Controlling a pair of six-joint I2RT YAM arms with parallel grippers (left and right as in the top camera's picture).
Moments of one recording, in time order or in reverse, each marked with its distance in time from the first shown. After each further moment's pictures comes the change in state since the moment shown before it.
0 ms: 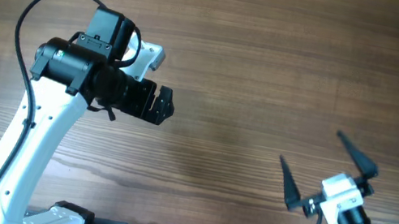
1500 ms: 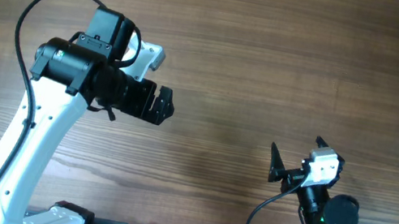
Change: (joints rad) left arm 0.000 0.000 0.000 0.000 0.000 0.000; right arm 0.000 -0.012 -0.500 0.233 0.200 0.414
